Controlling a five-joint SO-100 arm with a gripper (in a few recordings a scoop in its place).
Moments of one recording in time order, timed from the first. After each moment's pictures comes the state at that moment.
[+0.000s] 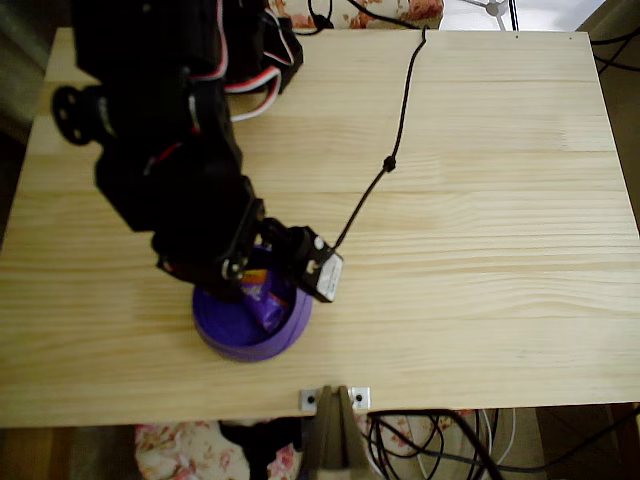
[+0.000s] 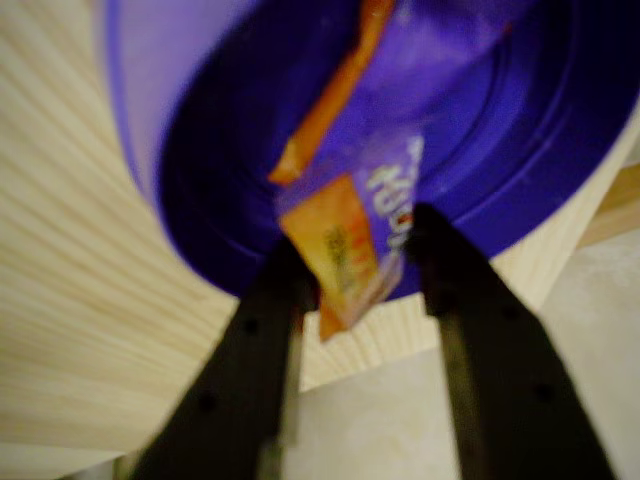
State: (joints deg) arm -4.6 93.7 107.5 56.2 12.6
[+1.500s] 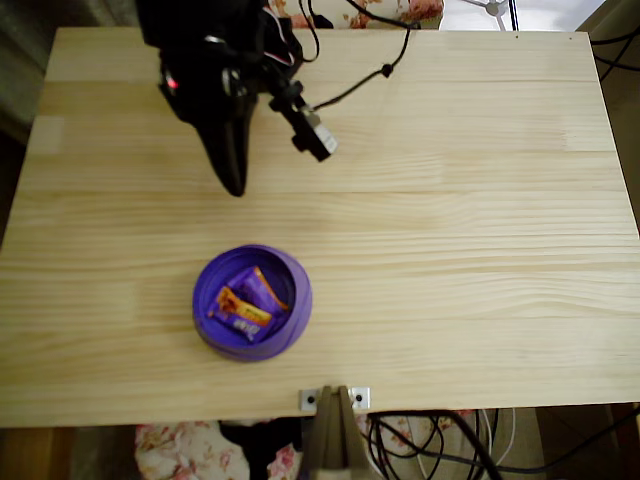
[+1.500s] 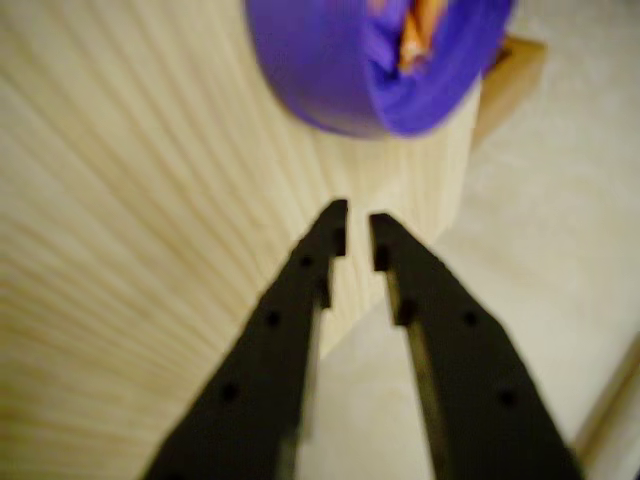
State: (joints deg) arm -5.5 190.5 170.7 58.8 7.1
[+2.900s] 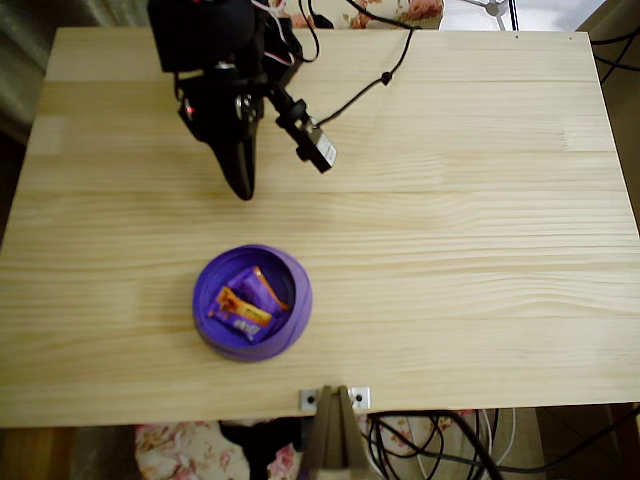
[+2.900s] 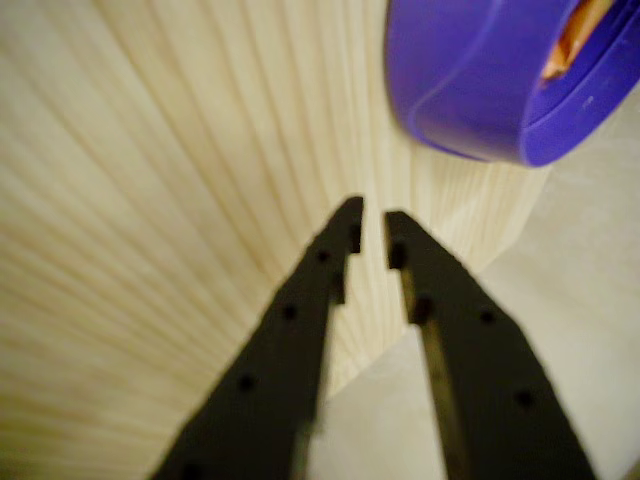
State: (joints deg) arm -5.6 190.8 177.0 58.8 6.1
